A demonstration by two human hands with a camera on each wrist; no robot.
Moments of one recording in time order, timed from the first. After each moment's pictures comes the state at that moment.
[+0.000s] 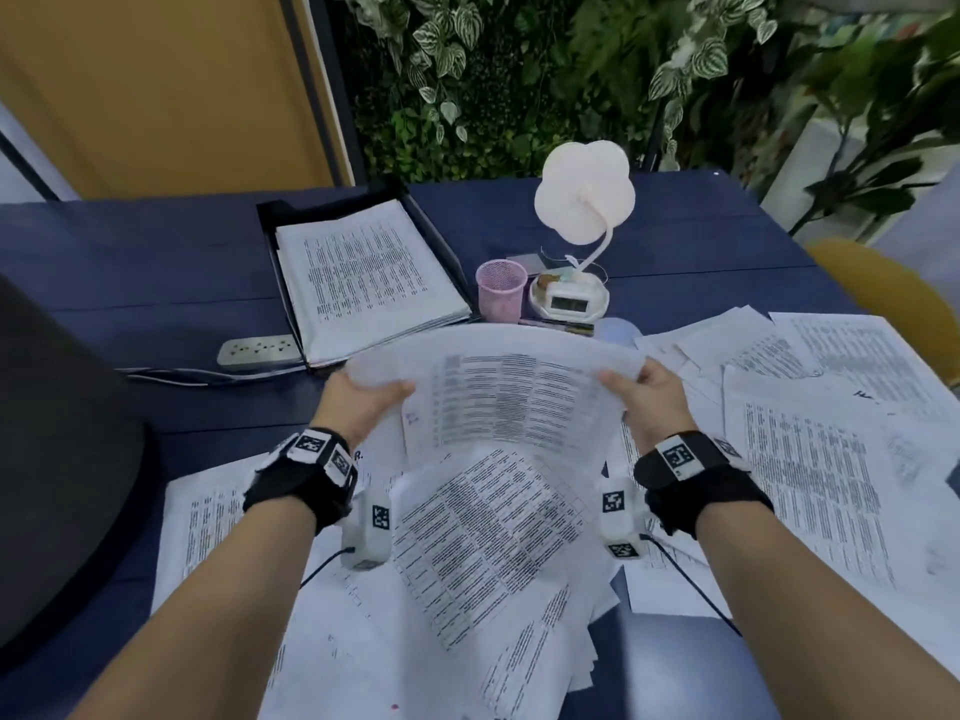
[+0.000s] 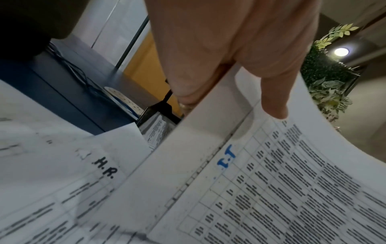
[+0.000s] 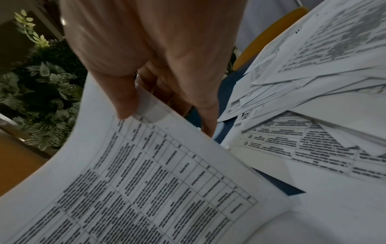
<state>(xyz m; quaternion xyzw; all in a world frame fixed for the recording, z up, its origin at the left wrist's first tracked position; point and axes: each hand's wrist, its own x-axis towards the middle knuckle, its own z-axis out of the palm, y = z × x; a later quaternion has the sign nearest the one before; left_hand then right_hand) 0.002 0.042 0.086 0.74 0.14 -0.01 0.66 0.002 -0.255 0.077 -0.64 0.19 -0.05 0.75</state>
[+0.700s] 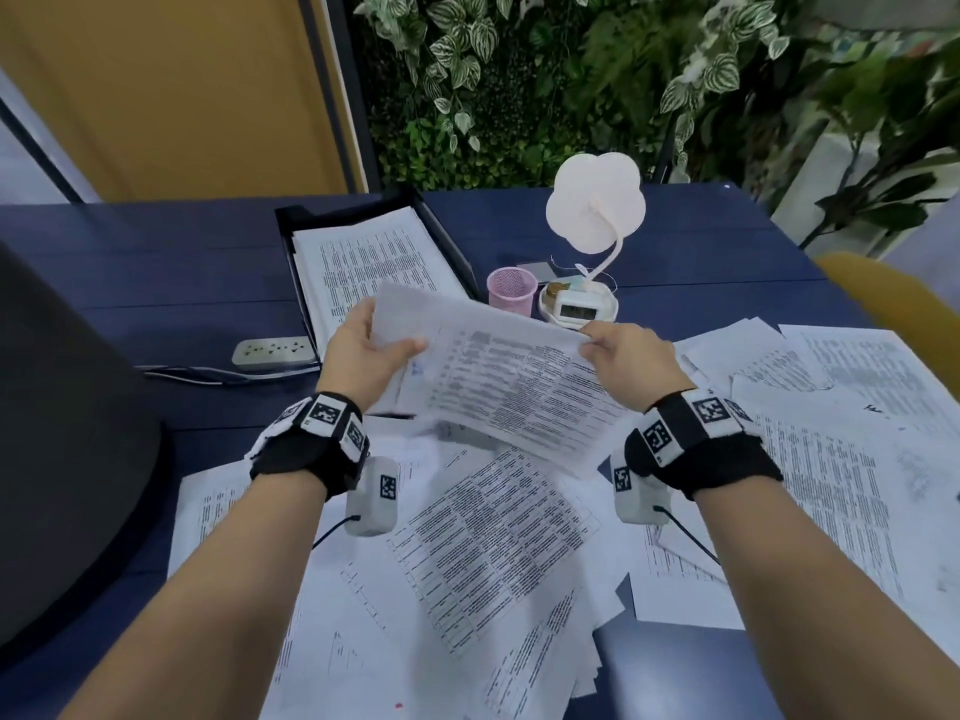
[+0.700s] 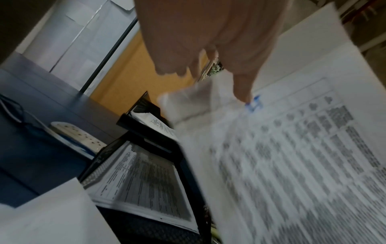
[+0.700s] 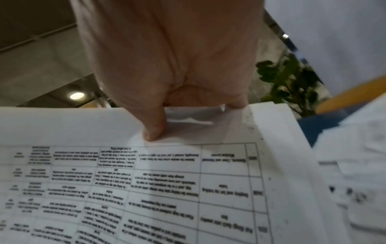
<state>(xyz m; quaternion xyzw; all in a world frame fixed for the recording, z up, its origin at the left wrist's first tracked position) 0.017 0.041 0.126 0.81 0.09 0.08 0.57 0.021 -0.241 0.135 -0.98 -0.02 0.00 0.21</state>
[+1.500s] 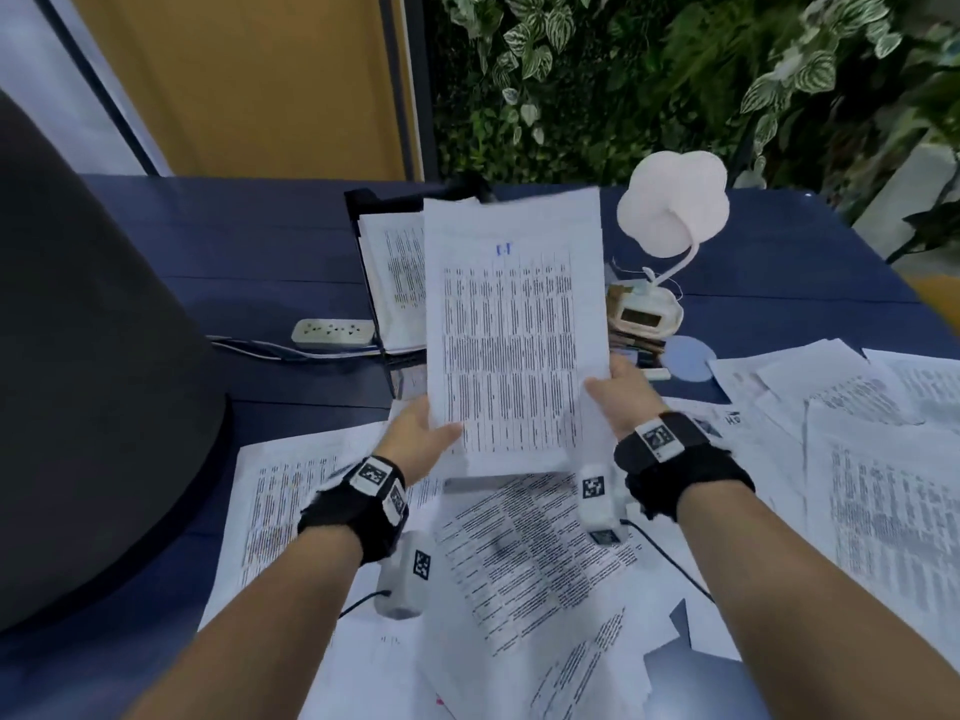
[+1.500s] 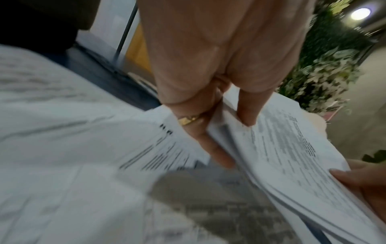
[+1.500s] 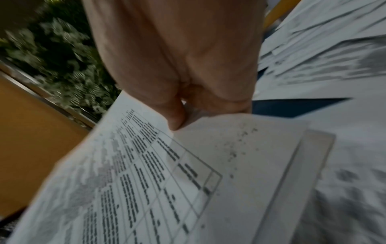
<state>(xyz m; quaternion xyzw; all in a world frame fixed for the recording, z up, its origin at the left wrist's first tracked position) -0.030 0.066 0.053 0.81 0.15 -0.13 0.55 0.046 -0.172 0.068 -0.83 0.10 0.14 0.54</state>
